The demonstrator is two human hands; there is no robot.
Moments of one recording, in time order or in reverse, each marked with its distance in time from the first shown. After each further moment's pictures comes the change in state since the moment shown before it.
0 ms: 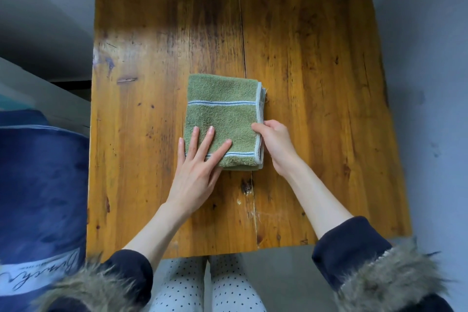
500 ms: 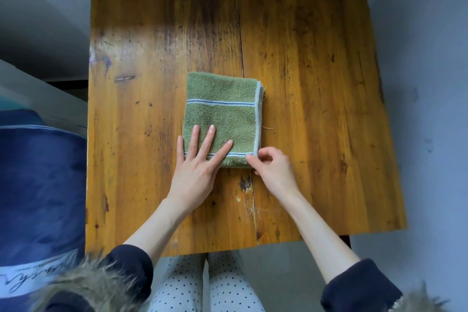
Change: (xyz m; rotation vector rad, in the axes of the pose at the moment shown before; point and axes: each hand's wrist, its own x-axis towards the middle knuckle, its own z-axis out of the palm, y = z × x) left_hand 0.001 -0.003 0.009 0.166 -0.005 0.038; right_hand -0.046 0.044 -0.004 -0.370 0.067 -0.104
